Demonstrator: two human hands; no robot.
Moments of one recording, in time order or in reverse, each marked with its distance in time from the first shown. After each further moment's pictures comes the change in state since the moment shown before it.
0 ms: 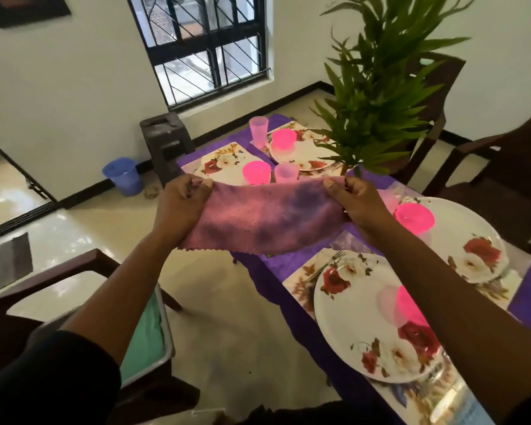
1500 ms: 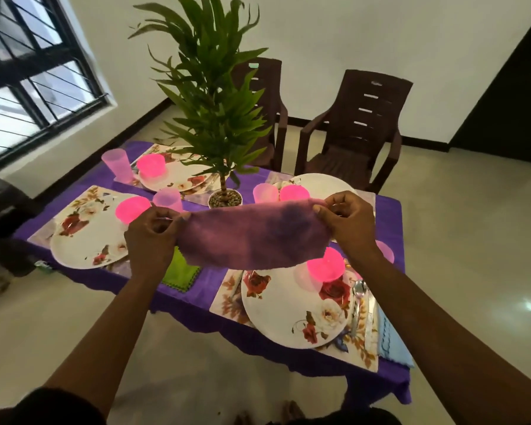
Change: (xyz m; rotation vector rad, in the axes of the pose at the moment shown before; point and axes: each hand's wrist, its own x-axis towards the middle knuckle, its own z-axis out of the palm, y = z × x) left_hand -0.010 0.075 0.140 -0.323 -0.182 0.225; right_hand -0.129 0.019 -0.120 -0.366 0.842 -0.001
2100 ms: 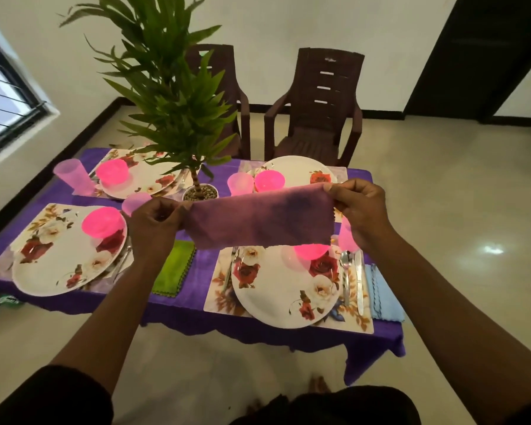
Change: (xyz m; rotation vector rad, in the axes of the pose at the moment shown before) left_hand 0.025 -0.013 0.029 -0.159 -0.249 0.038; right_hand -0.027 0.014 -0.027 0.373 0.106 0.170
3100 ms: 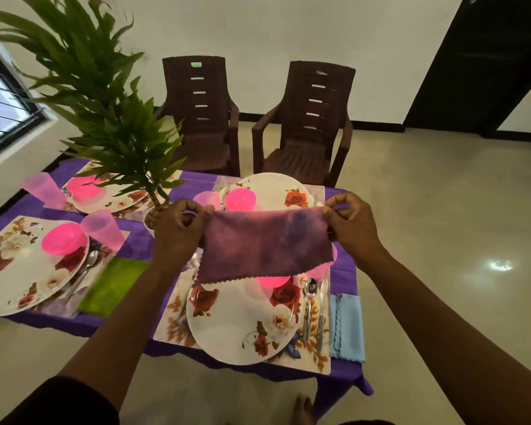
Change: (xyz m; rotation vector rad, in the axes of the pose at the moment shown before) left_hand -0.007 0.088 0.141 0.046 -0.127 0.007; right_hand 0.074 0.017 -0.094 -0.300 -0.038 -0.043
